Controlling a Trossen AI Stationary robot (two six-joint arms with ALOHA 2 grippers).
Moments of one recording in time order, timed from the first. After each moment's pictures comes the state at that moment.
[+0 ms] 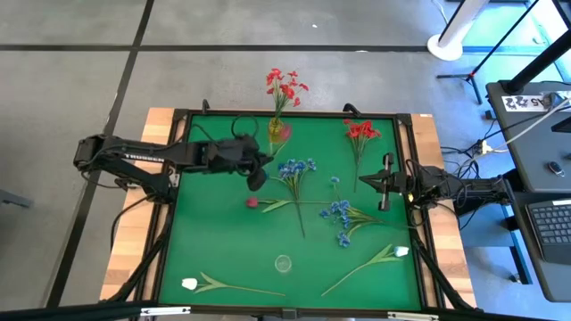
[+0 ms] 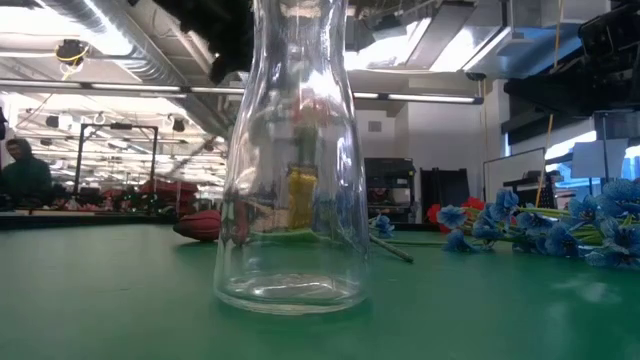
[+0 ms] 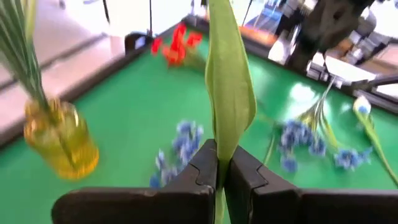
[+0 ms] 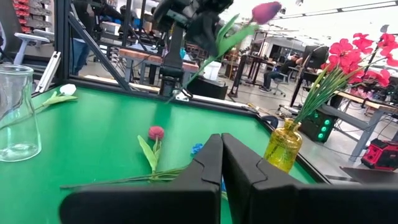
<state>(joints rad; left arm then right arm) 0.07 1.25 0.91 -0.15 -0.33 -0.34 0.06 0.00 0.03 0.04 0.14 -0.24</state>
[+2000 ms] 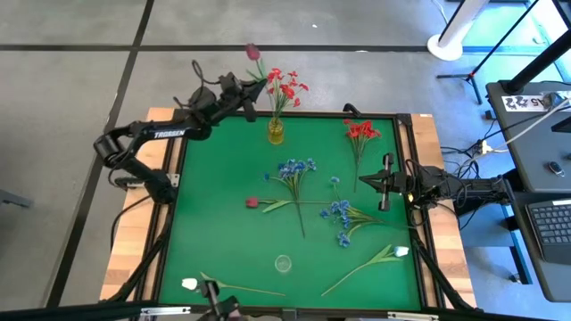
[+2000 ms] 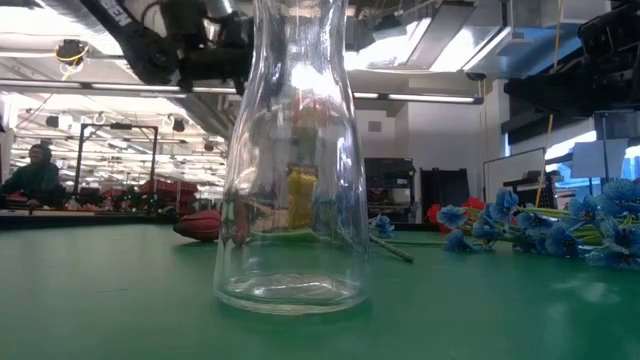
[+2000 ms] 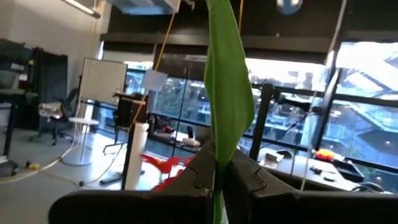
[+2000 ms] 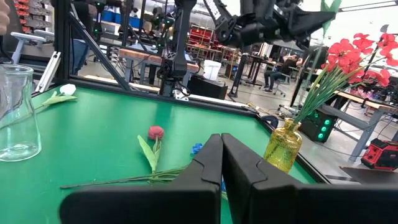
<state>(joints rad) 0.72 1.50 0.79 1.03 0.14 -0.23 0.06 0.00 0.03 0.04 0.14 -0.24</state>
